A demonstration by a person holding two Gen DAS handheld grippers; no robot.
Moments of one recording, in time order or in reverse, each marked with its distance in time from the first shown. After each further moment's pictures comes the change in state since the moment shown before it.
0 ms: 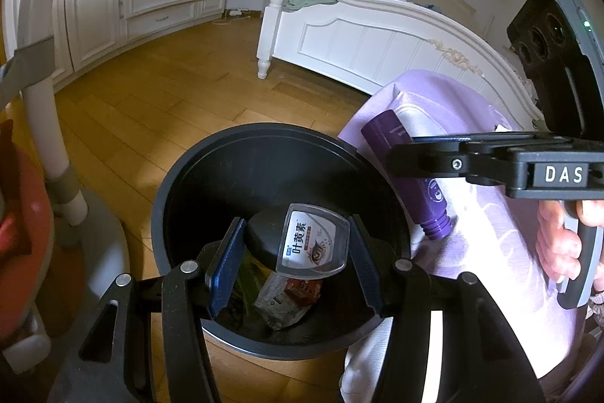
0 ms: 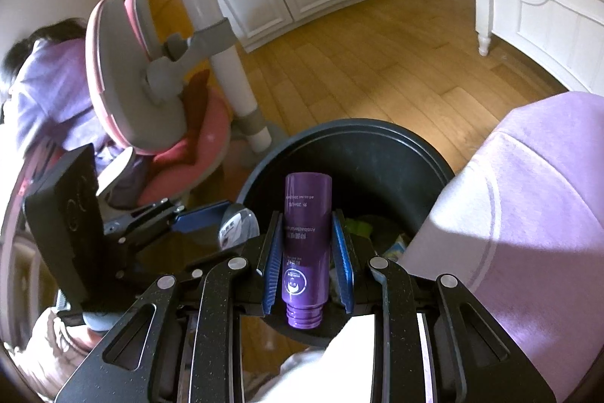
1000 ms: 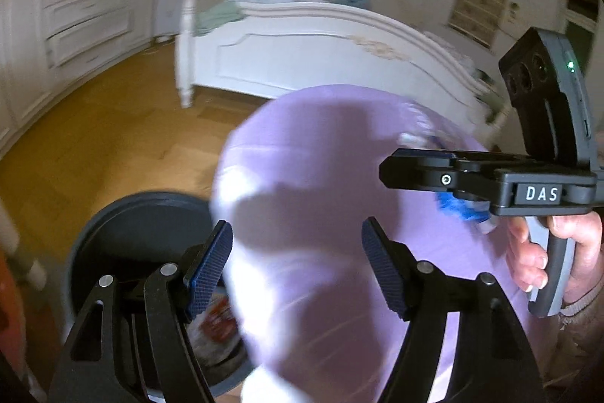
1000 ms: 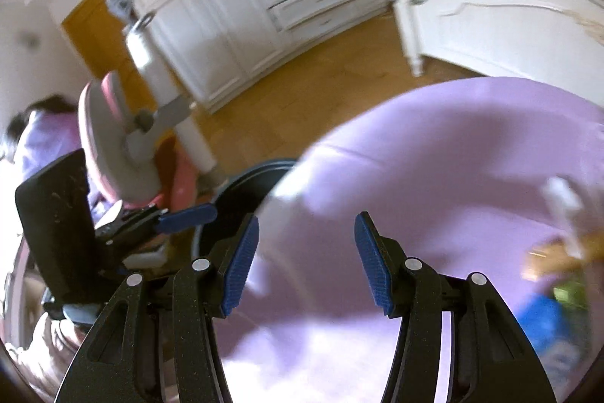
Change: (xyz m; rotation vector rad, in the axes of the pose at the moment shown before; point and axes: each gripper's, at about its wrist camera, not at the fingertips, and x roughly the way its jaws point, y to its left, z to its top) left arm 0.005 -0.146 0.047 0.204 -0.026 -0.190; right arm -0.159 -0.113 -0.071 0.200 -0.254 -0.135
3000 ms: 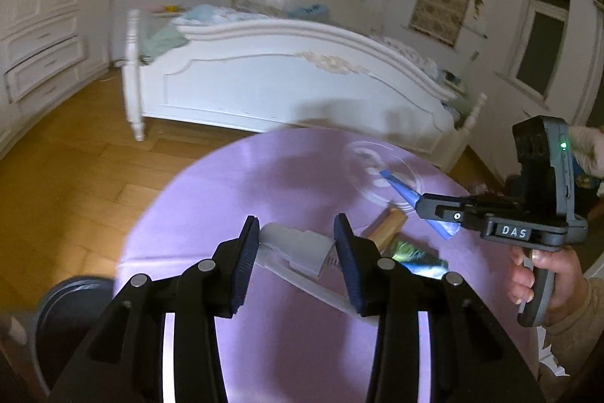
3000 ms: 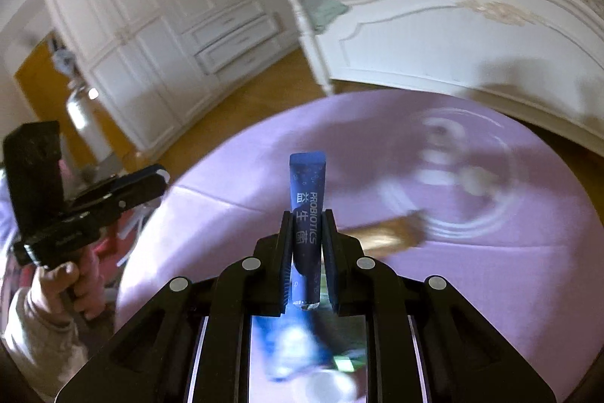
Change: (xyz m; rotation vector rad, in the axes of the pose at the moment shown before) left arm 0.033 -0.047 0.061 0.049 -0.059 -0.088; right arm -0.068 -0.096 -0.007 0.077 -0.091 -0.124
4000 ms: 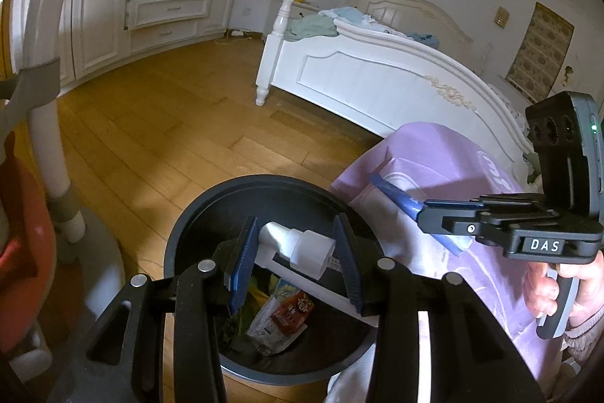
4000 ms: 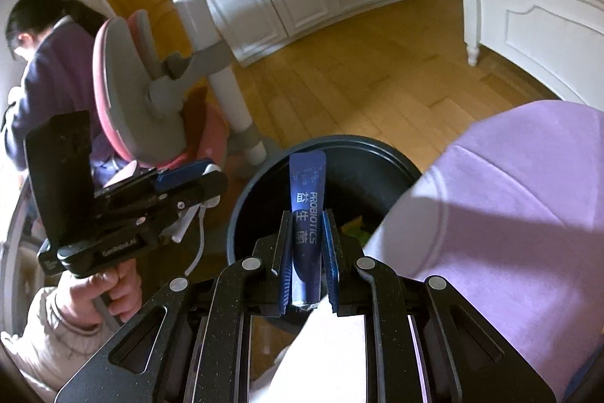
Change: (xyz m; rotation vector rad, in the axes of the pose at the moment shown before) left arm -0.117 0.172 -0.101 -0.293 -0.022 0.260; right arm 0.159 0.255 -0.005 -0.272 0.288 0.246
